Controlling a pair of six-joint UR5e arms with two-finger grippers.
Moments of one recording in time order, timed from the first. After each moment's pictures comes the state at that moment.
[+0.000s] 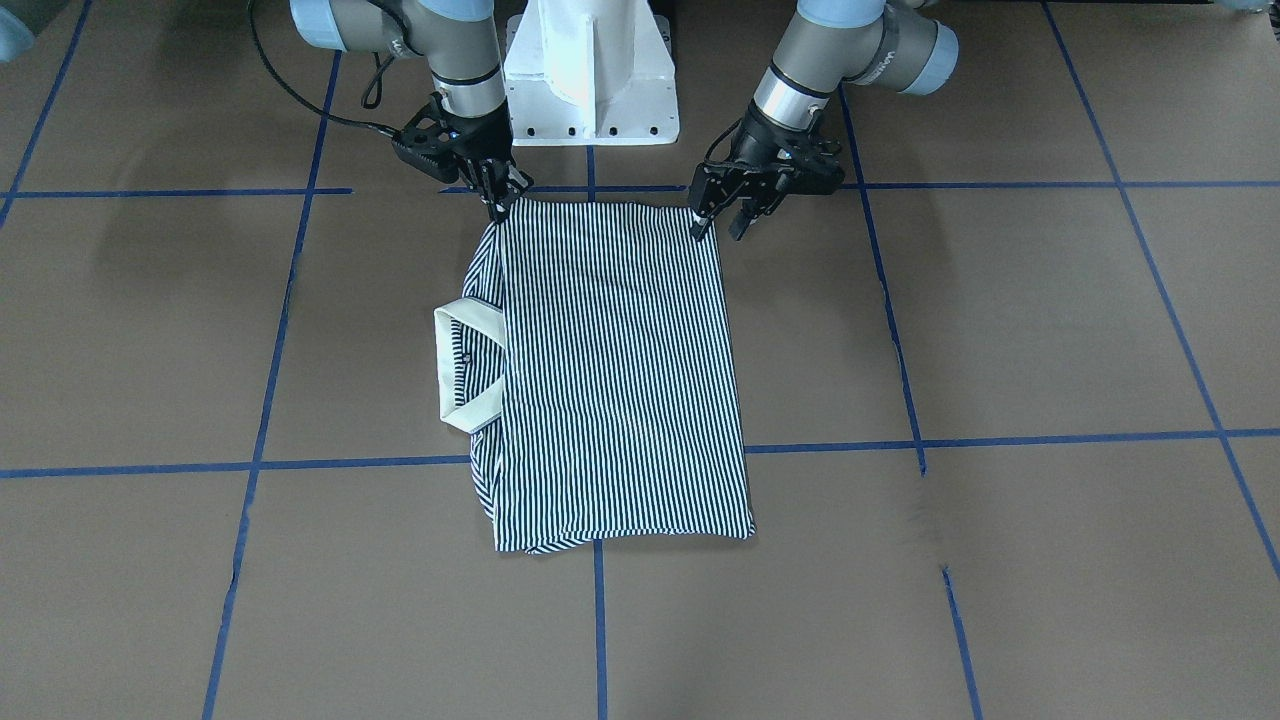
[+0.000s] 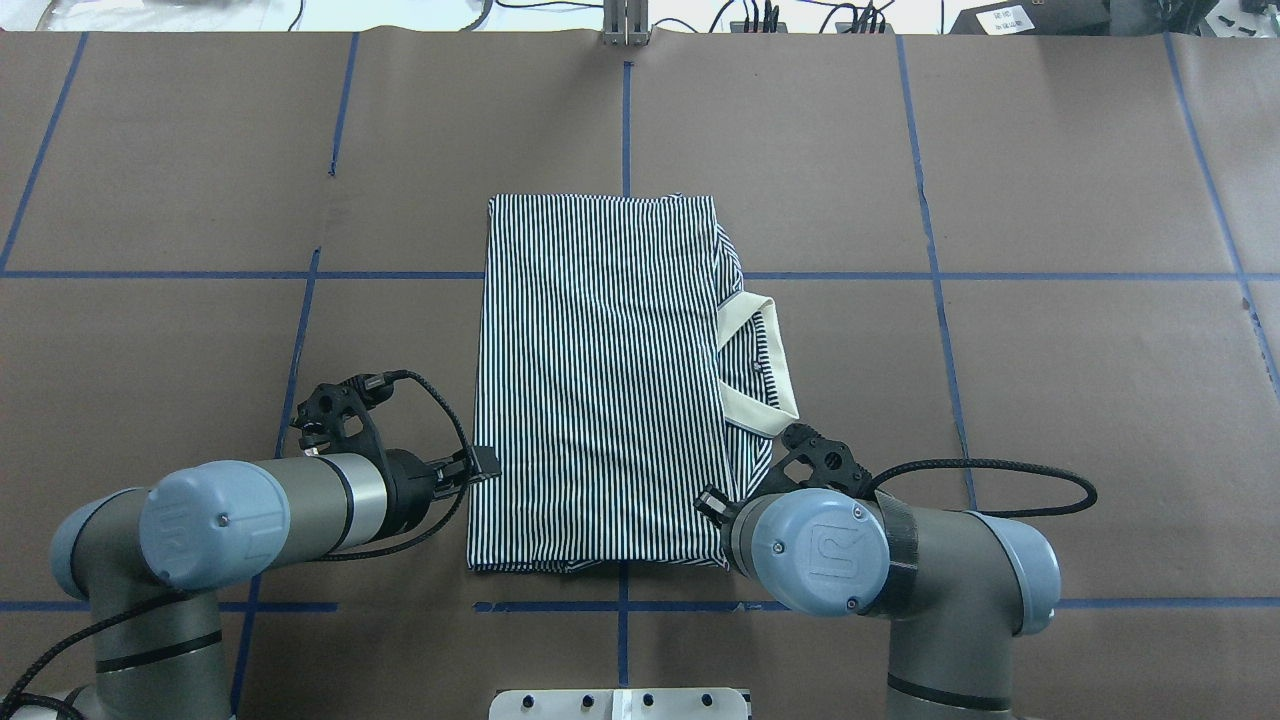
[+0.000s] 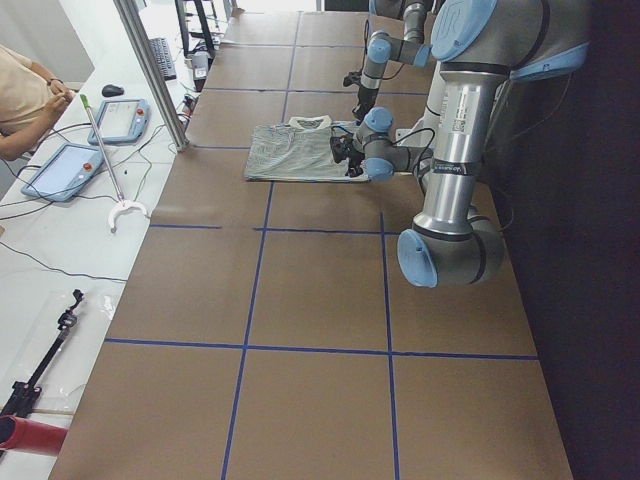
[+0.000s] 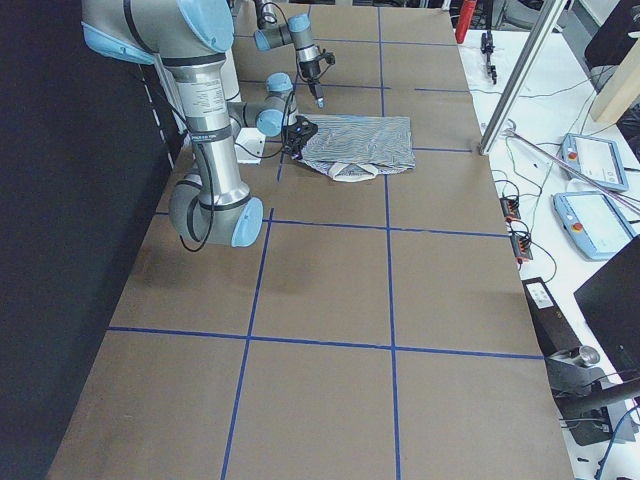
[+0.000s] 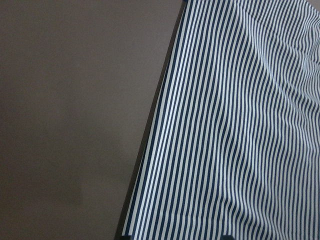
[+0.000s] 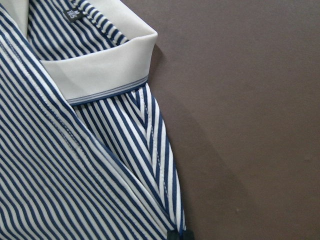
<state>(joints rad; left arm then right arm) -0.29 -1.79 -1.92 -2.15 -1.54 -1.74 0.21 -1.17 1.95 -1.55 1.56 2.10</state>
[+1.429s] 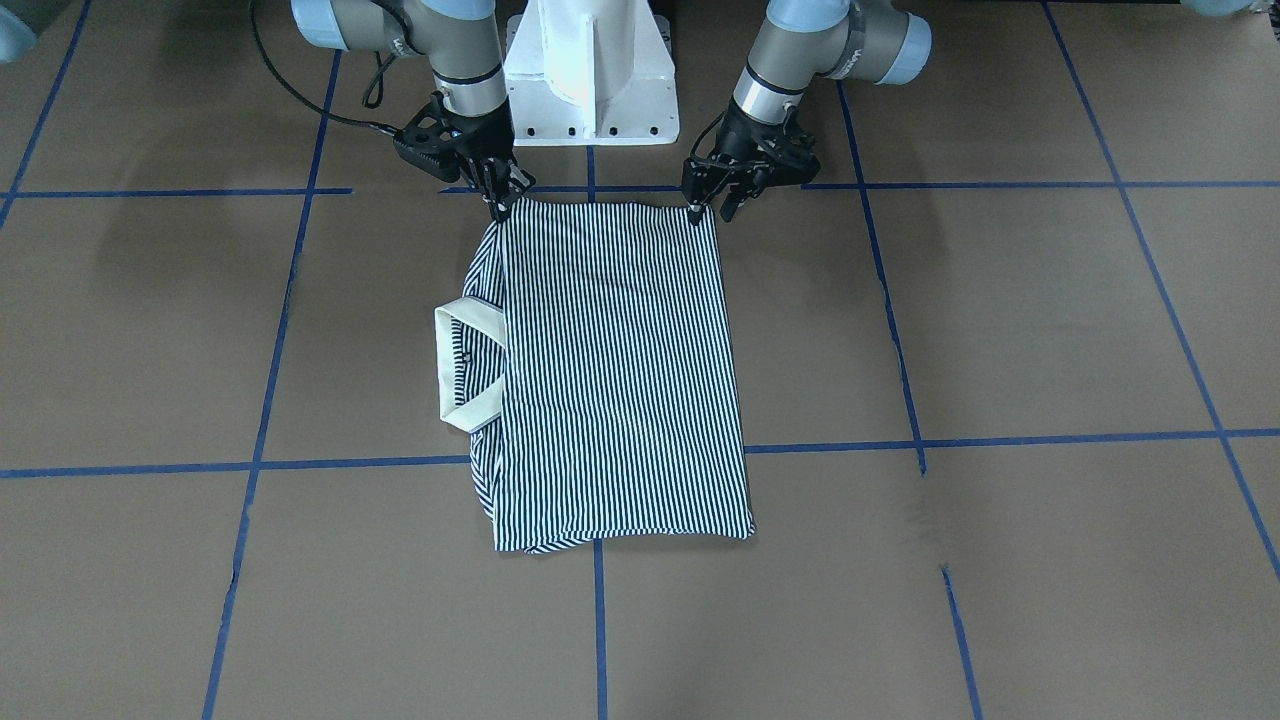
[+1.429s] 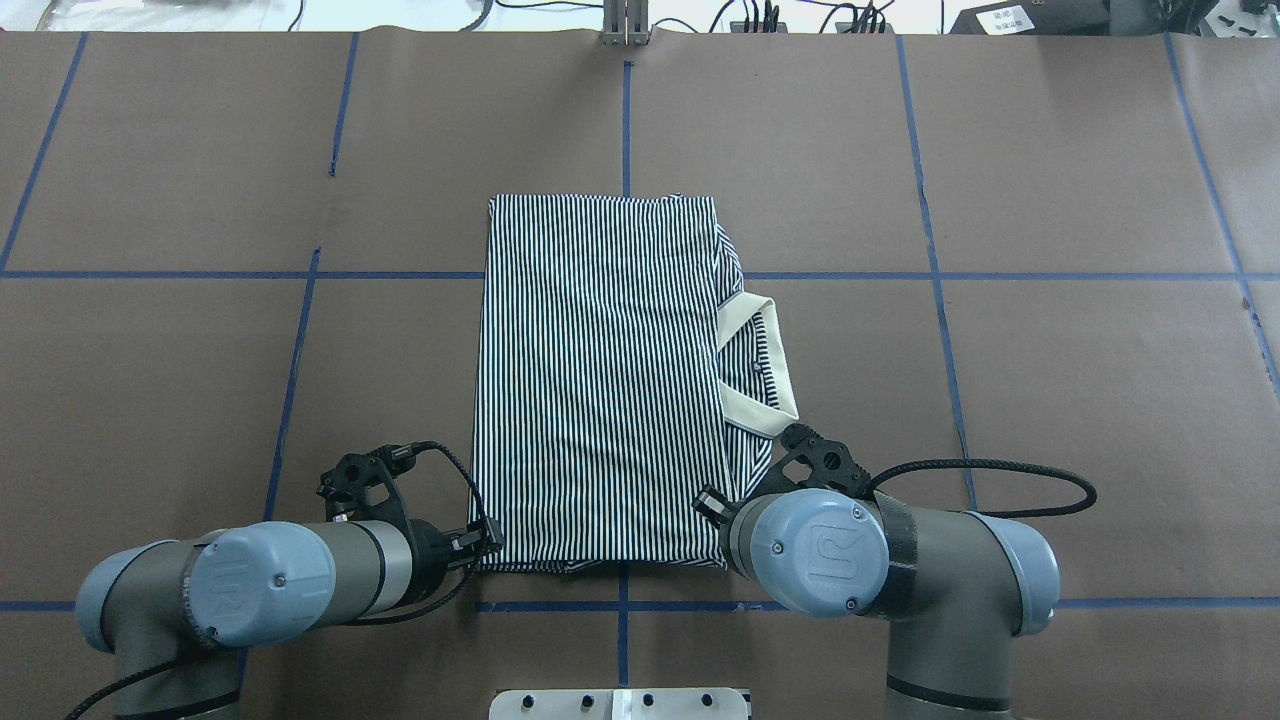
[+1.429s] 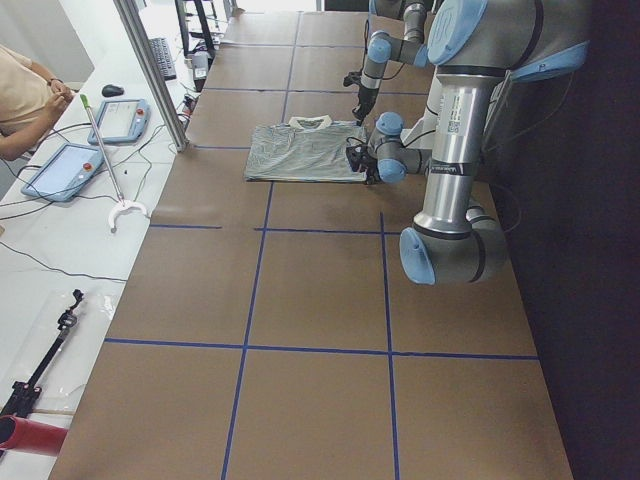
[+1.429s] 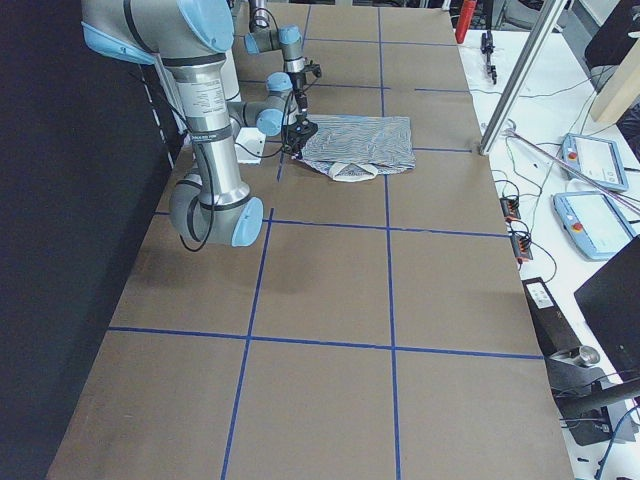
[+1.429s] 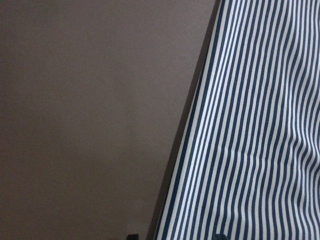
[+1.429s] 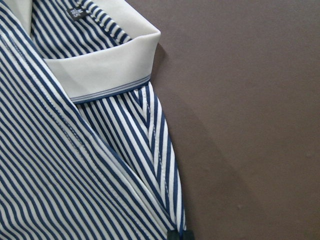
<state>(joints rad) -0.21 -1.80 -1.92 -2.06 -1.58 -1.81 0.21 -1.16 1.95 -1.55 1.56 2.10</state>
